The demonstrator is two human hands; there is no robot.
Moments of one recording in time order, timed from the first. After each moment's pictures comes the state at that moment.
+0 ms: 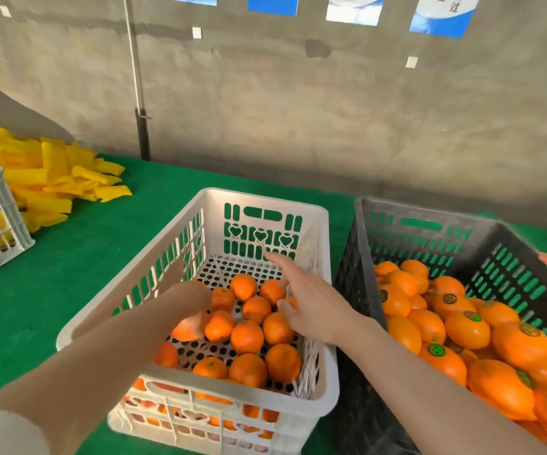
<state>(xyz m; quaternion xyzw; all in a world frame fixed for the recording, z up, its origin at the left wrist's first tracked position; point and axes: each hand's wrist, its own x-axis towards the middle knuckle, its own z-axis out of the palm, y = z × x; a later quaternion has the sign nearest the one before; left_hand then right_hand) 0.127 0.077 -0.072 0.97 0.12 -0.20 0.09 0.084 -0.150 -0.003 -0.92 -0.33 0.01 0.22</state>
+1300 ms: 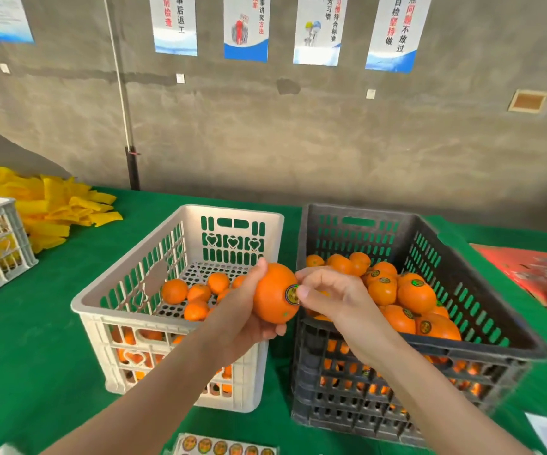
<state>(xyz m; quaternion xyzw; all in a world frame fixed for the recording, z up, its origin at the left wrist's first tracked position) -0.072 -0.099 0.033 0.54 0.04 -0.16 0.82 -0.080 -0.261 0.057 -0.75 -0.20 0.01 0.63</state>
